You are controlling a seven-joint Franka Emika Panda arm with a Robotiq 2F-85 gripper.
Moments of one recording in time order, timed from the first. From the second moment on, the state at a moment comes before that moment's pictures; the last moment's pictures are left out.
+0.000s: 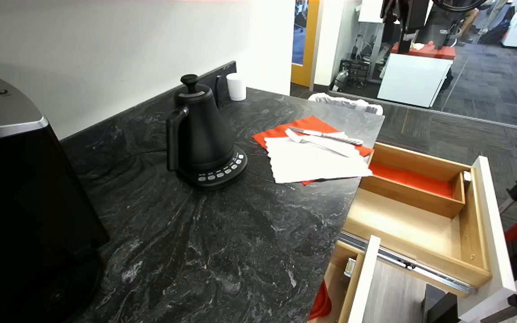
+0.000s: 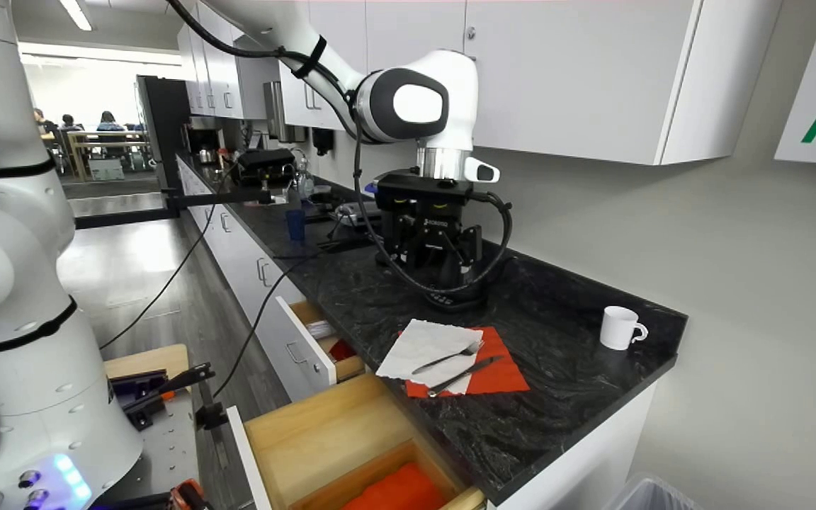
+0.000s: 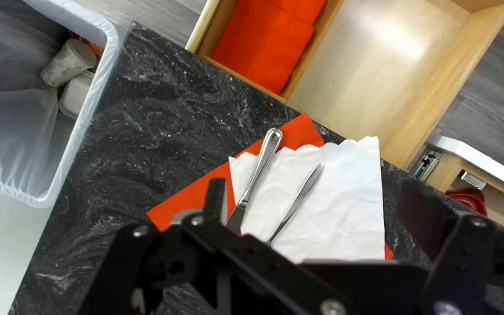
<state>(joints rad) -0.07 0.07 -0.10 -2.14 -0.08 2.14 -0.65</state>
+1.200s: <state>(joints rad) -0.06 0.55 -0.06 -1.85 -0.10 2.14 -0.28</state>
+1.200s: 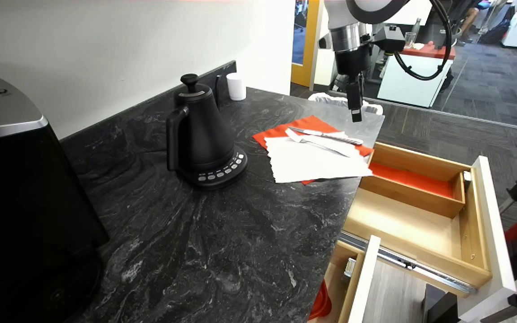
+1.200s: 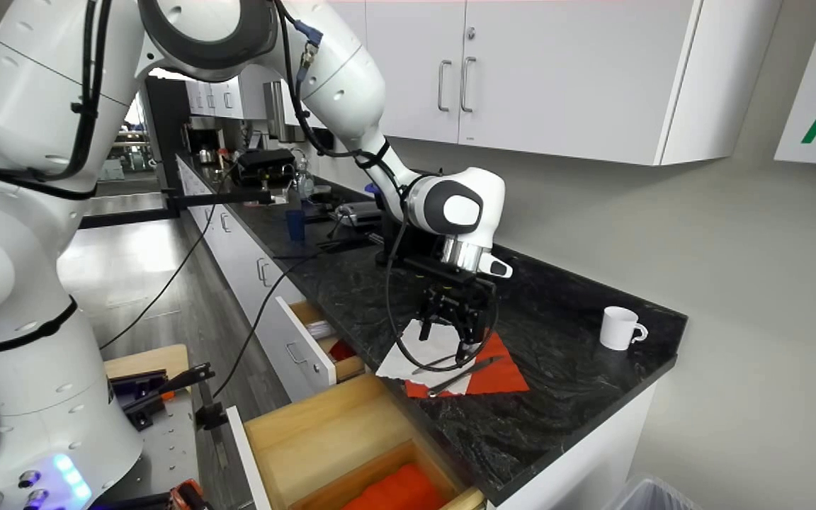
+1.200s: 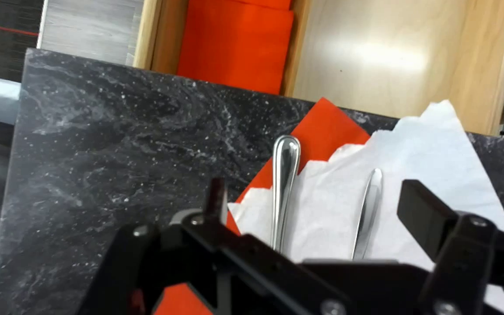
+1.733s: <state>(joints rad) -0.06 0.56 -0.07 -1.85 -0.12 2.16 -0.16</state>
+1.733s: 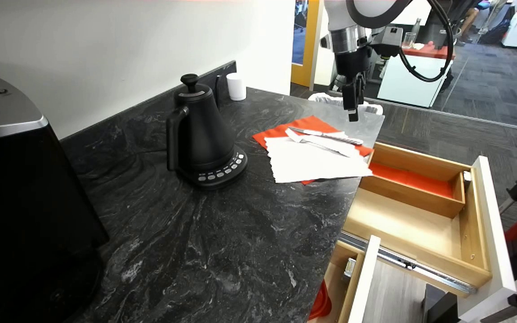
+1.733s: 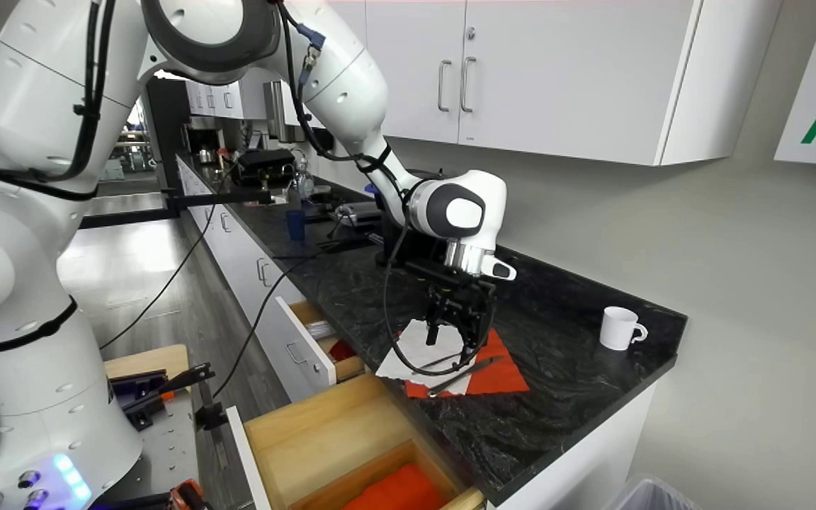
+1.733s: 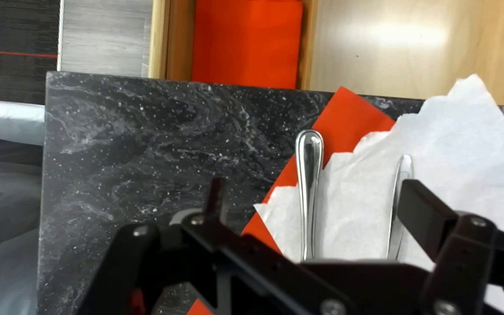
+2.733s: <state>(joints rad) -0.06 0.56 -0.07 -1.85 -0.12 2.17 -0.16</state>
